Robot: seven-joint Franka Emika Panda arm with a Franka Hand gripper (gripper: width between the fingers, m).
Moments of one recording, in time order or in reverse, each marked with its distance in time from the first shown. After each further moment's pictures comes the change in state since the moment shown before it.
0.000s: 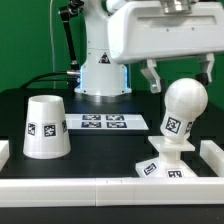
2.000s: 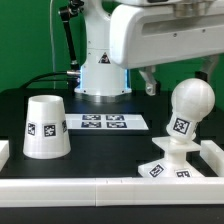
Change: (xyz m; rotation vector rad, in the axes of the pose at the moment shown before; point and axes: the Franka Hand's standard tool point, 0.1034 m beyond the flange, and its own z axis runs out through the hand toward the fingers) arm 0.014 0.010 0.005 0.016 -0.360 0.065
